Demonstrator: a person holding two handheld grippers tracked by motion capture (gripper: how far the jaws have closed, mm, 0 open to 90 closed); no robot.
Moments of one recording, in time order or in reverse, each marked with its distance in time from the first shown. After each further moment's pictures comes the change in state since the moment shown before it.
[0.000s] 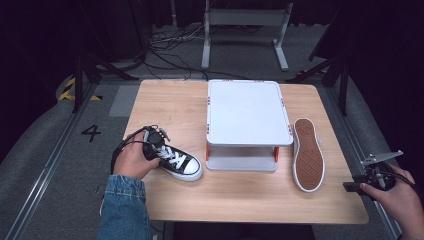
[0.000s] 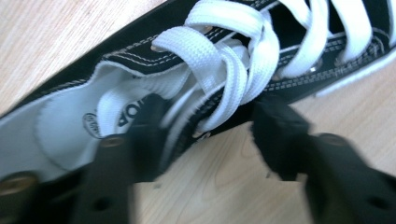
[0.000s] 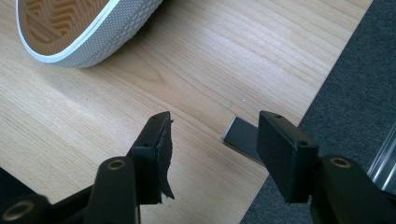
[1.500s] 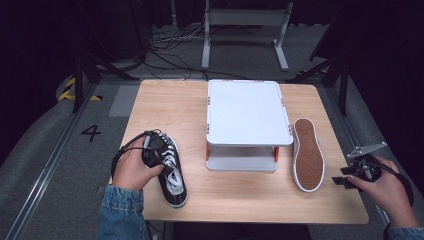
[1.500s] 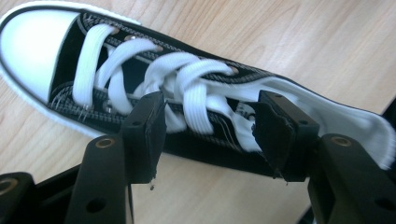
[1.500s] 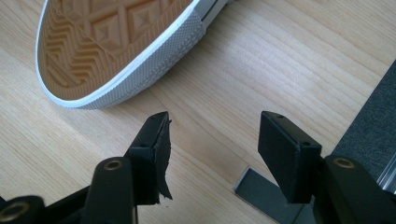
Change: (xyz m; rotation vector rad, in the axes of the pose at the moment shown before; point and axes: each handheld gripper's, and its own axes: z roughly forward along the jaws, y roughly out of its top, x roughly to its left) left arm -0.035 0.002 -0.020 -0.071 -0.096 0.042; right arm 0.007 0.029 0.014 -0.007 0.027 -0.074
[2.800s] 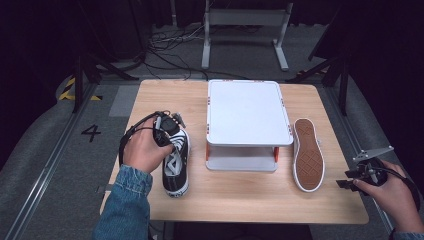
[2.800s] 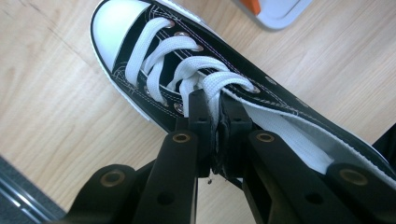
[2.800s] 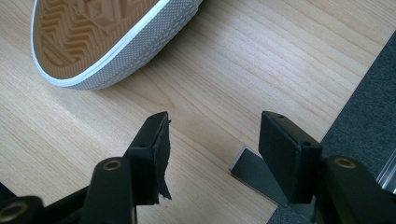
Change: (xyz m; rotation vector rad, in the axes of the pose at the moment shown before) left arm -0.011 0.050 -0.051 0.032 0.121 -0.068; right arm -0.003 -0.013 -0.005 -0.007 0.001 0.015
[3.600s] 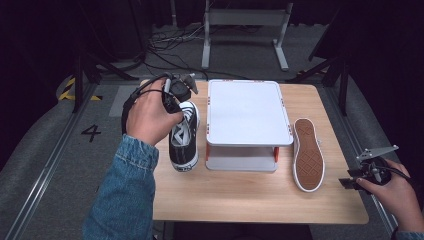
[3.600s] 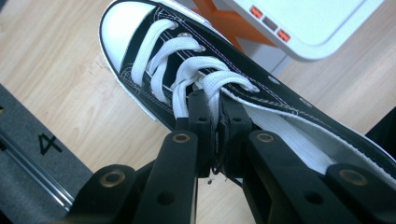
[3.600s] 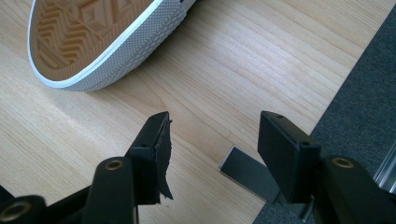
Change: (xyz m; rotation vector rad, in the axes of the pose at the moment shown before) left arm -0.004 0.058 -0.091 -0.037 0.078 0.042; right arm -0.005 -0.002 -0.006 -0.017 -0.013 0.003
